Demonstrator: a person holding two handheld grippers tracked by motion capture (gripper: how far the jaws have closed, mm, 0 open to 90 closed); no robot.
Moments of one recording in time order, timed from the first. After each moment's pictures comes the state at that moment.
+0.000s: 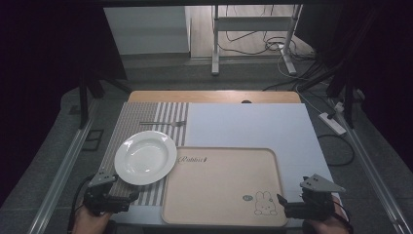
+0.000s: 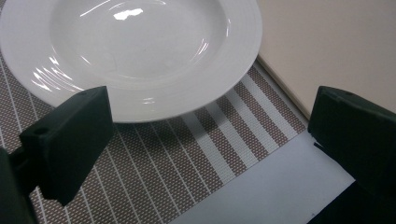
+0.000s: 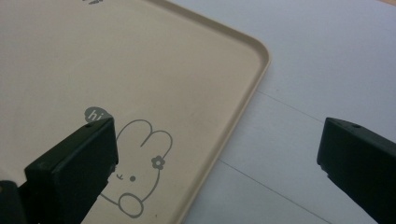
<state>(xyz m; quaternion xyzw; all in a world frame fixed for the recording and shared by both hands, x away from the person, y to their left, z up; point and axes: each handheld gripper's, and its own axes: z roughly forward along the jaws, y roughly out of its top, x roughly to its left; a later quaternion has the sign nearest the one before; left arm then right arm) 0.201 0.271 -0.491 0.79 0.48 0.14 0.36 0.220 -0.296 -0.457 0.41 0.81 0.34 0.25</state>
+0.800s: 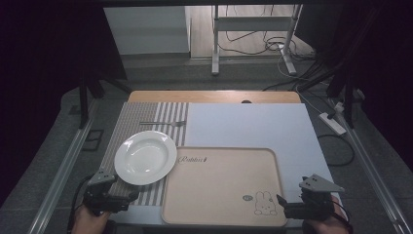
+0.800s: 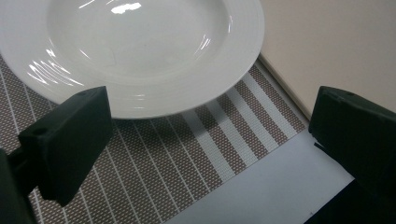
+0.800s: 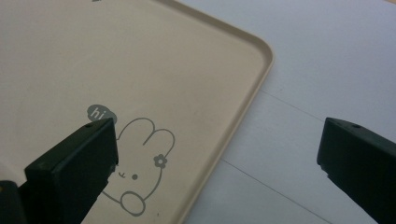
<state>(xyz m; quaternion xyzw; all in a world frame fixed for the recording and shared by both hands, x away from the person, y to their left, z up) 0.203 0.273 -0.492 0.79 0.49 0.13 0.35 0.220 -0.295 -0.457 0.41 0.81 0.34 0.24</state>
